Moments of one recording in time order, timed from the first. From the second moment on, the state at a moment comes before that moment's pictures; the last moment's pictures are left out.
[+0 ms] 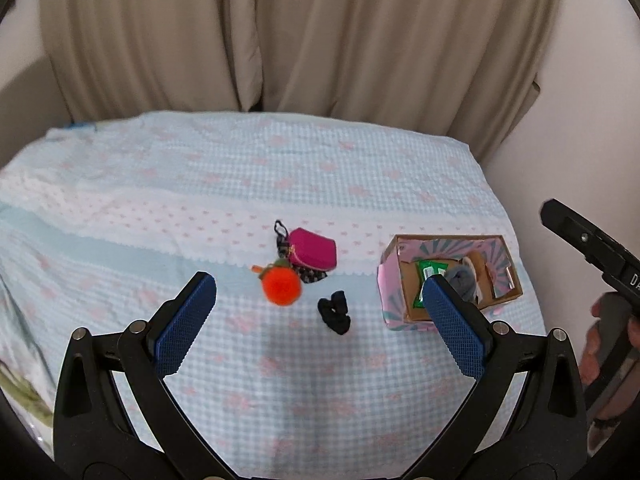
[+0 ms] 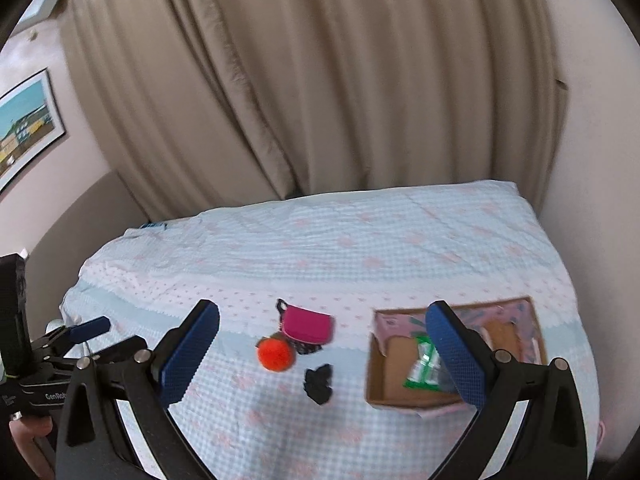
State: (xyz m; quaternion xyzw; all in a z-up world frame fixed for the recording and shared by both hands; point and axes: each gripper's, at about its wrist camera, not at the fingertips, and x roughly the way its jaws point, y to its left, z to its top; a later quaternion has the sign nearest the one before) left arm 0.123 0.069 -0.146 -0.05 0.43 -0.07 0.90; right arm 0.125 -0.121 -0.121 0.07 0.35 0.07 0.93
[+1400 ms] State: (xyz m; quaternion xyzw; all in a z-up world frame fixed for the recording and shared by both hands) left arm 0.293 0.094 -0.496 -0.15 0.54 0.05 0.83; right arm 0.369 0.023 -0.462 -0.37 0.52 0.46 0.62
